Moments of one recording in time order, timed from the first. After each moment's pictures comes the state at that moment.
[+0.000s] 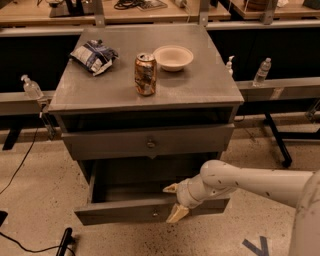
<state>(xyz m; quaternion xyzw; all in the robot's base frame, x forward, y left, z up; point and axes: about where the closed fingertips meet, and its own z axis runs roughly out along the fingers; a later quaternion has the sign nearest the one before) 0.507 -0.045 0.439 -0.71 0.63 0.19 0.26</state>
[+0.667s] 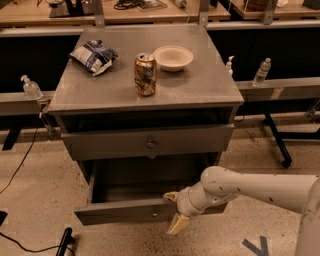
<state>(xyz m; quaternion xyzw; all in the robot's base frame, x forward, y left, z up) 0.468 -0.047 0.432 -0.70 0.64 0.22 0.23</state>
